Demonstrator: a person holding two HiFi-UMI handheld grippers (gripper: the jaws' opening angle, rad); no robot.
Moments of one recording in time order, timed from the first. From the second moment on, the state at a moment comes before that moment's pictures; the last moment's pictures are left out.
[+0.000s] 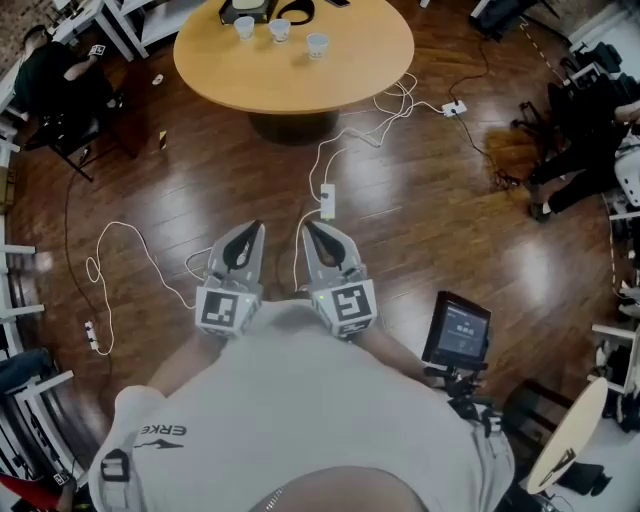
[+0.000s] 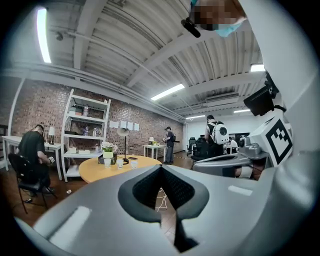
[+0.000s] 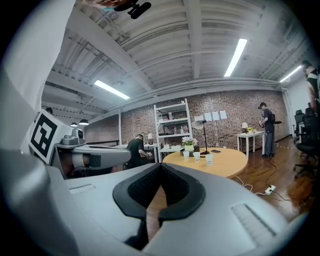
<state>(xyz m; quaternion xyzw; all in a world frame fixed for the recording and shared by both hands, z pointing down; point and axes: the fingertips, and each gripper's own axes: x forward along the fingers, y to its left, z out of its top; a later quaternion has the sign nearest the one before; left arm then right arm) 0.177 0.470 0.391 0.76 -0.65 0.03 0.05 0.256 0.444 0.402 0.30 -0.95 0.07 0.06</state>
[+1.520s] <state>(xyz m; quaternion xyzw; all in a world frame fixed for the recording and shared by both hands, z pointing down) -0.074 0.249 0.395 0.81 -0.58 -0.03 0.08 0.006 0.242 0.399 0.39 -0.91 0.04 0.09</state>
